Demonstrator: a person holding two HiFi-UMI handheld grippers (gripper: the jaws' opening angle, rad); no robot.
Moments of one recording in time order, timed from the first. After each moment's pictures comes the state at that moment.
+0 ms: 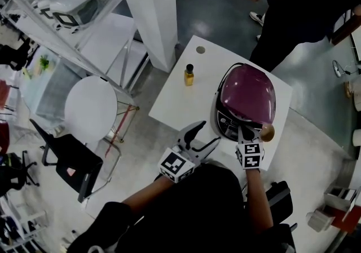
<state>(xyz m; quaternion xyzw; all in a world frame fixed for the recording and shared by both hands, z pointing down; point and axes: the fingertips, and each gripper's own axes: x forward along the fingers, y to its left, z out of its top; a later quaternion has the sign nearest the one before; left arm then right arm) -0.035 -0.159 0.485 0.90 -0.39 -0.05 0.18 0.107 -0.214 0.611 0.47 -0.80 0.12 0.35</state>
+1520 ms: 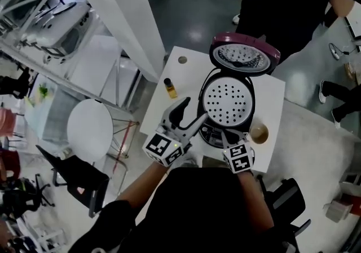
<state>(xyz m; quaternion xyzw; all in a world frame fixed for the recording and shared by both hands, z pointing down) -0.006 -0.275 0.437 0.91 -0.40 -0.06 0.13 0.105 -0.217 0.617 0.40 -0.83 0.18 0.34</state>
